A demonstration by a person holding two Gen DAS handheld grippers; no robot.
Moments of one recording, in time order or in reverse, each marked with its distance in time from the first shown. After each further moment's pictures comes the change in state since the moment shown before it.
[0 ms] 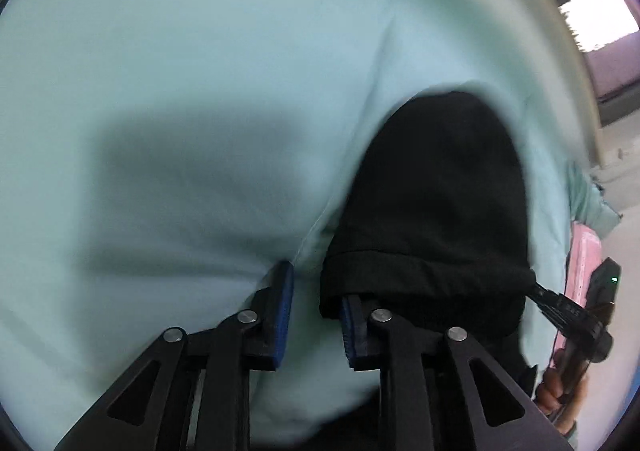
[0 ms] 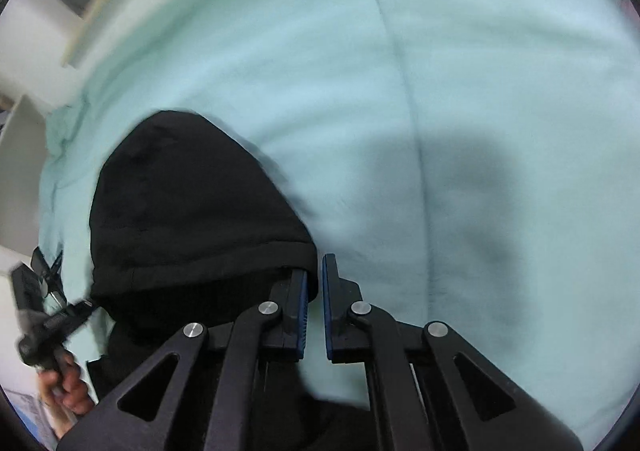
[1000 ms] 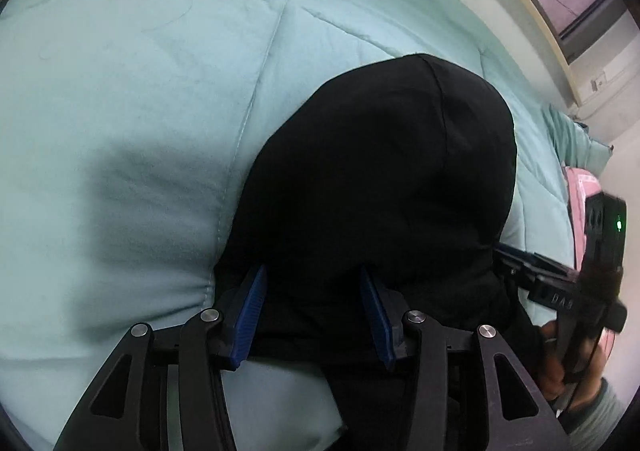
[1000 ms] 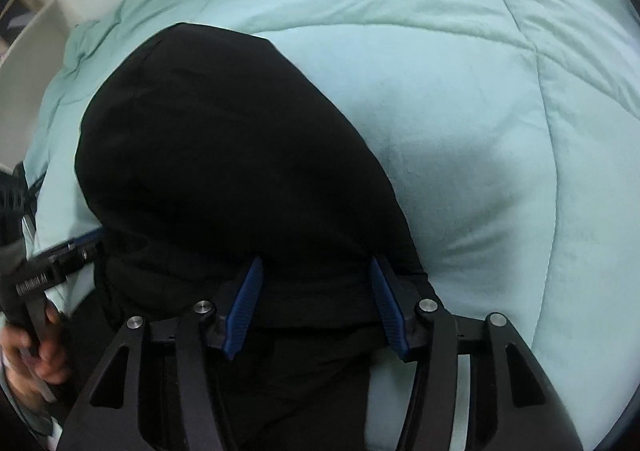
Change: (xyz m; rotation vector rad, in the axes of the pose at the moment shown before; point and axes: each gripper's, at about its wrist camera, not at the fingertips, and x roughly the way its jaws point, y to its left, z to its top) left arm 0.014 -0.053 0.000 0.260 -0.057 -0.013; right arm 0.029 0.077 -0.004 -0.307 -0.014 -0.037
